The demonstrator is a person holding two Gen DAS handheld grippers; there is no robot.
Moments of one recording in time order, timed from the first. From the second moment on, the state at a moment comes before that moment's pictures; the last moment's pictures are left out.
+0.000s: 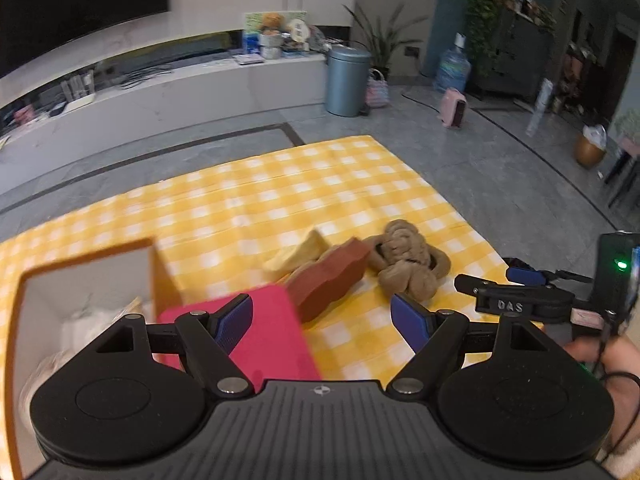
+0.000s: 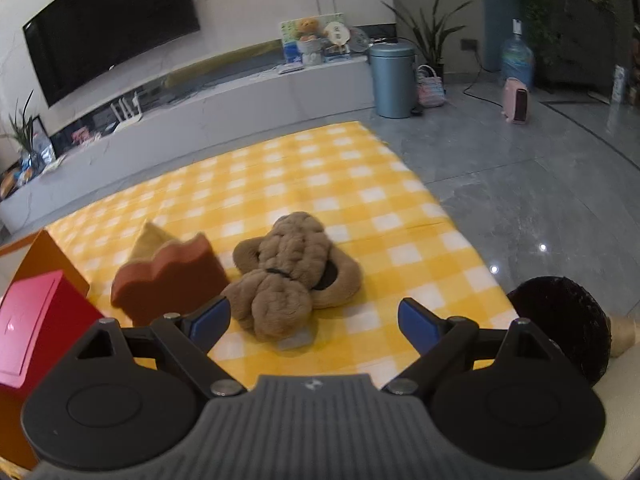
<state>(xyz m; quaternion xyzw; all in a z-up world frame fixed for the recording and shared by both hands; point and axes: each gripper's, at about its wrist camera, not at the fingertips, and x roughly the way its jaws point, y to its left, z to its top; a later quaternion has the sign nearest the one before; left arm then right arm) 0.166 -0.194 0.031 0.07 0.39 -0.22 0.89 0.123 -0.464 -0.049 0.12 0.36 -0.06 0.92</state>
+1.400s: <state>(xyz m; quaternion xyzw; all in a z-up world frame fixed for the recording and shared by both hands) 0.259 -0.319 -0.085 0.26 0.50 -0.27 0.78 0.125 -0.461 -0.059 0.10 0.37 -0.05 0.92</state>
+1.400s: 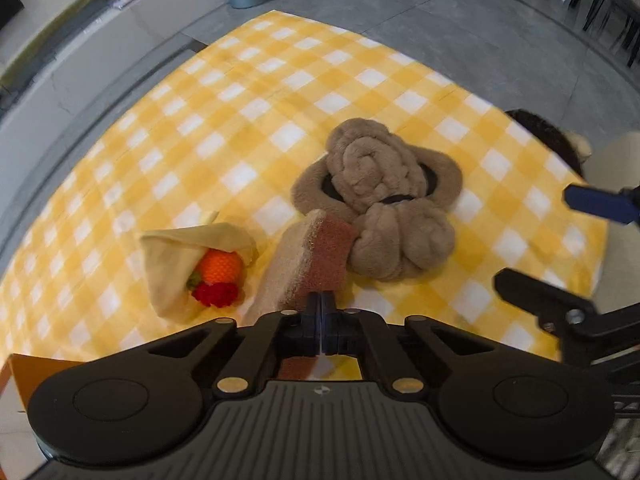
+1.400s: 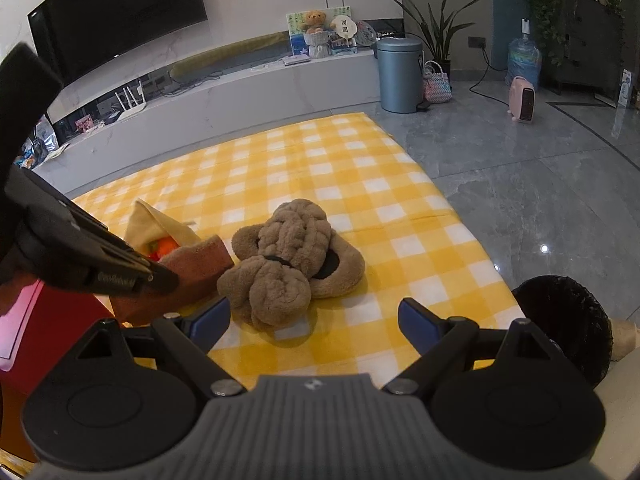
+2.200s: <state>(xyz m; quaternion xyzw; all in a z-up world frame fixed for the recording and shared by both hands) 0.252 -0.330 -0.103 0.28 0.49 -0.26 0.78 0.126 -0.459 -0.062 0.09 0.38 -0.05 0.92</state>
